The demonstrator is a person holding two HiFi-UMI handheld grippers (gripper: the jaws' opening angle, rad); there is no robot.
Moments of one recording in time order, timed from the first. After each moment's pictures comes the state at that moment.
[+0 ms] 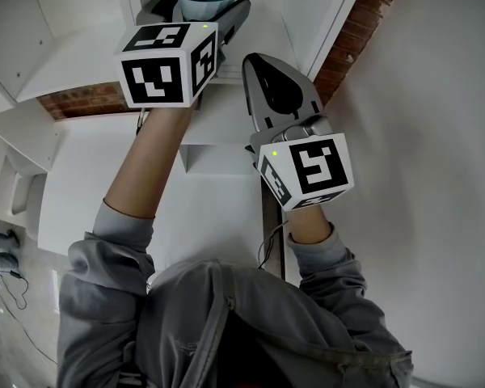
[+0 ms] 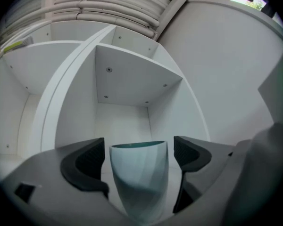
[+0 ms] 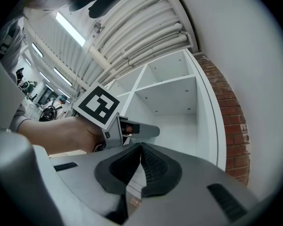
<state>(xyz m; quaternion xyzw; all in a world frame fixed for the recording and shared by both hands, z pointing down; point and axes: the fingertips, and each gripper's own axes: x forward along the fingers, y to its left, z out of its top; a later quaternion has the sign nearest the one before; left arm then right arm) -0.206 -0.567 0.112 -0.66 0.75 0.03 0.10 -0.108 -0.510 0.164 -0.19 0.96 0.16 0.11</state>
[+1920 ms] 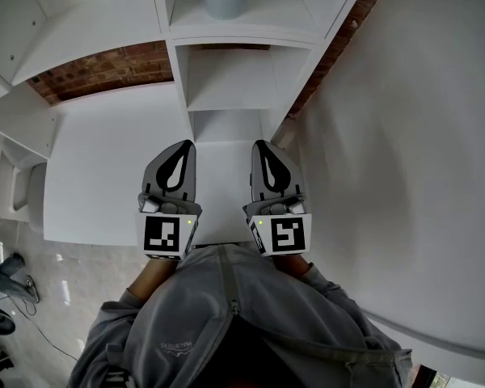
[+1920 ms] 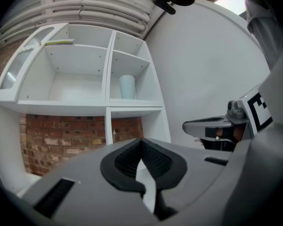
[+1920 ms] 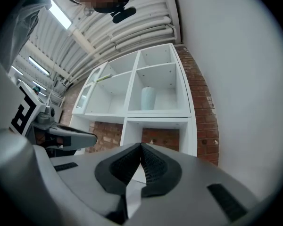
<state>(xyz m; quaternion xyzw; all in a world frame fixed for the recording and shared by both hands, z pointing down) -0.158 -0.369 0.357 -0.68 0.74 -0.03 0.05 -0.055 -0.421 0.349 -0.32 0.94 0.08 0.04</state>
